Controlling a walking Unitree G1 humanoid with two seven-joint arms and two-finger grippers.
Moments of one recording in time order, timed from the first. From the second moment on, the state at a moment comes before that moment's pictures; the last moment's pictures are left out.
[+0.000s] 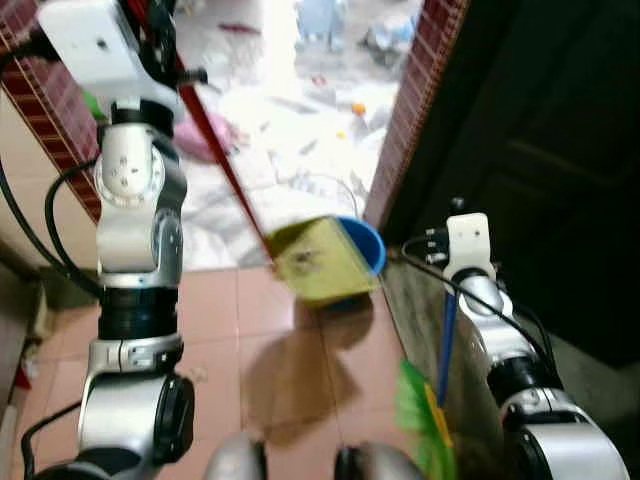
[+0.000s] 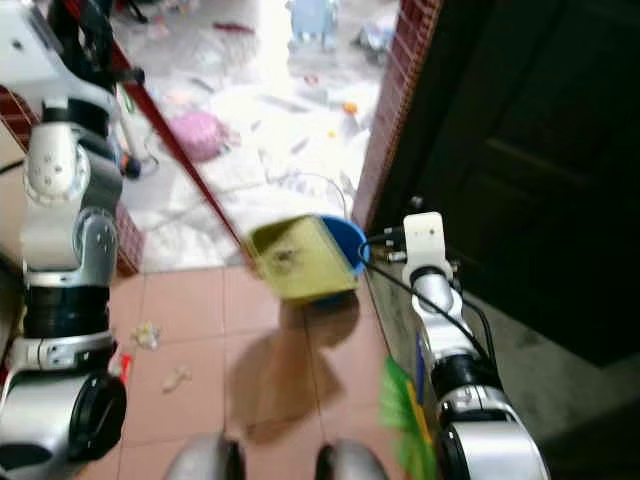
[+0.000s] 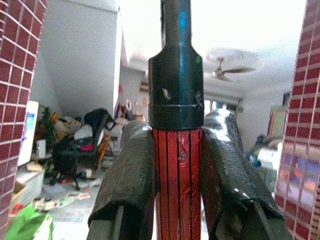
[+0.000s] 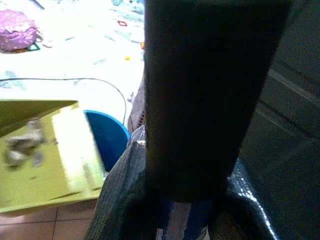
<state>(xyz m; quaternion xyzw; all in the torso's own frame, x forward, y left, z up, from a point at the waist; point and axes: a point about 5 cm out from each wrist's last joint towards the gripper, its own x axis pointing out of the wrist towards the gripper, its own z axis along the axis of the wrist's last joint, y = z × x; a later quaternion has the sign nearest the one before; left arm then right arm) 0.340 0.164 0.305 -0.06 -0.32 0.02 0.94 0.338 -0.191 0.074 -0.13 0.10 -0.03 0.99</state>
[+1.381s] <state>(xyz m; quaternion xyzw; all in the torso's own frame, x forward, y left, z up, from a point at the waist) 0.333 0.102 0.274 0.09 -0.33 -0.15 0.93 0.337 -0.185 0.068 -0.13 0.12 -0.02 0.98</state>
